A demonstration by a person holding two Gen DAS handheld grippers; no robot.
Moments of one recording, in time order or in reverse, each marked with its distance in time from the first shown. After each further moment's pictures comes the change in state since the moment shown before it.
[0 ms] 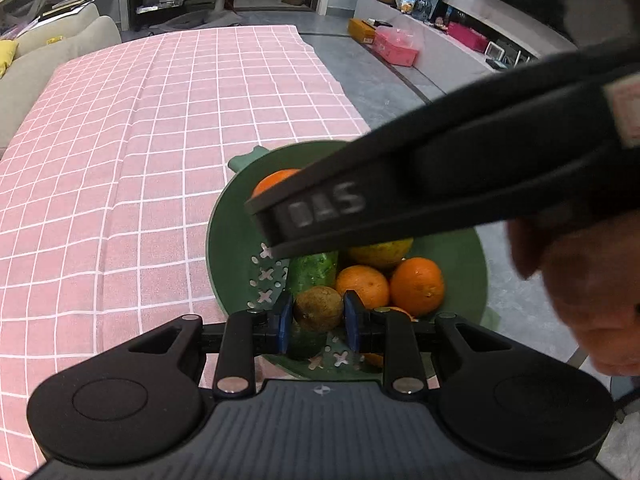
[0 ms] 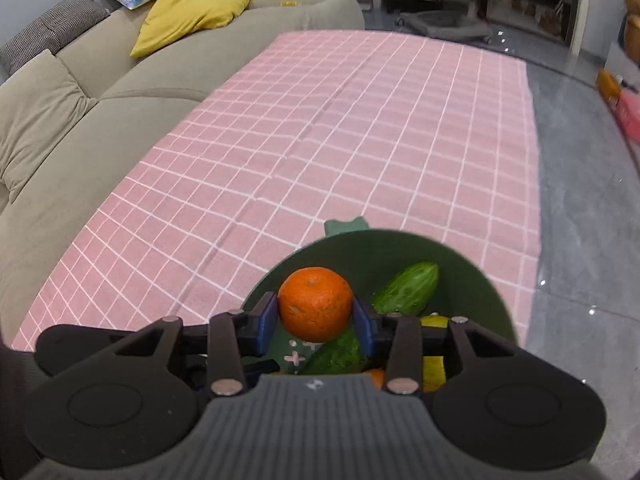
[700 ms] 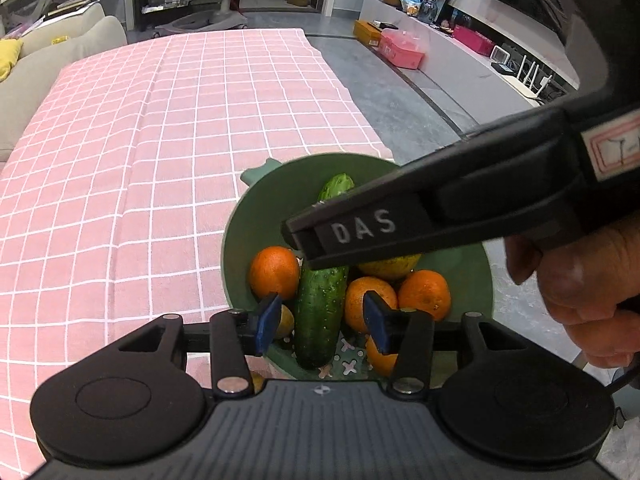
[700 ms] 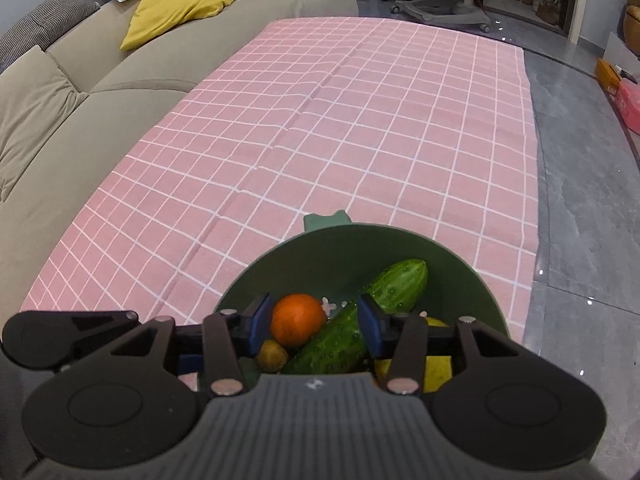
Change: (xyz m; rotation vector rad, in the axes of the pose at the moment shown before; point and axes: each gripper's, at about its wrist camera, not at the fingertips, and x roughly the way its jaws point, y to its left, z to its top) left arm -0.005 0.013 0.009 -0.011 -0.007 0.010; right arm 0.003 -0.009 0.004 0.008 0.028 -0.021
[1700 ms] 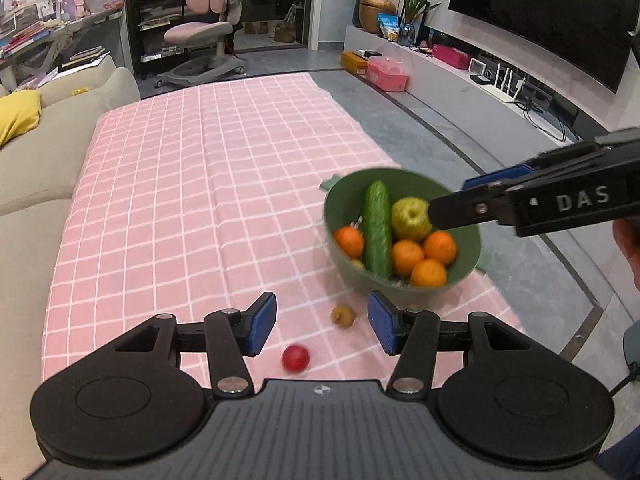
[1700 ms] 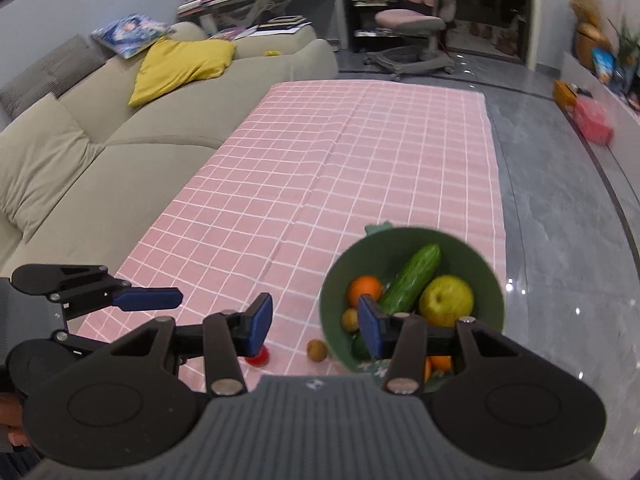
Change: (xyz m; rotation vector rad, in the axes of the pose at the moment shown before) left arm -0.125 0.053 -0.055 0.119 -0.093 0.015; right arm -0.127 0.096 -0.058 0.100 -0.168 -0.068
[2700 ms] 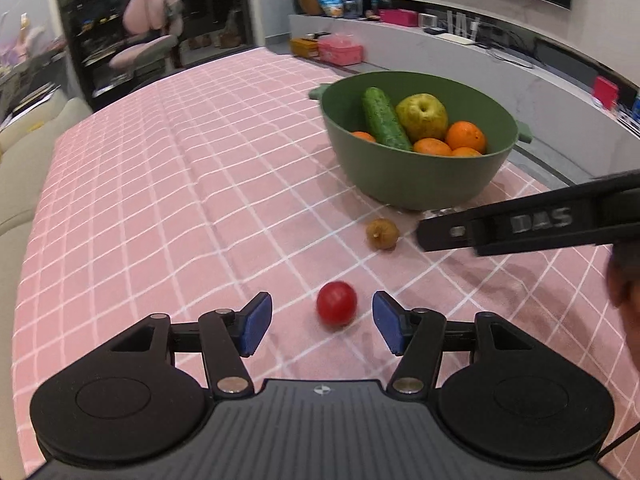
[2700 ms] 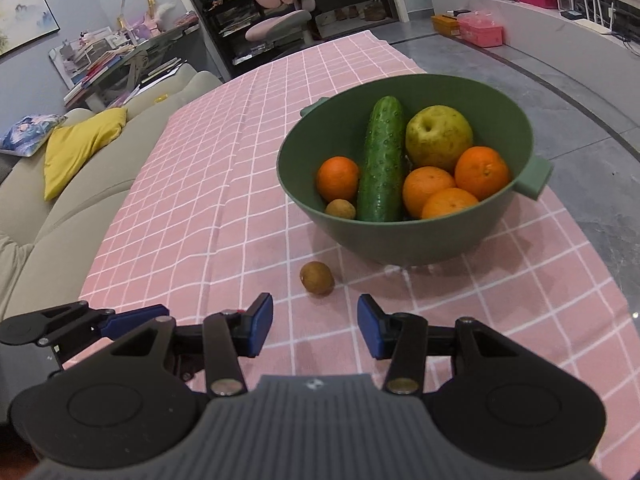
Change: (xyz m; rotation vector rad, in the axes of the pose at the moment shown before) left arm 0.082 0.024 -0.074 0.259 -0.010 -0.047; right arm 0.105 0.016 -0.123 0.424 -0.124 -0.152
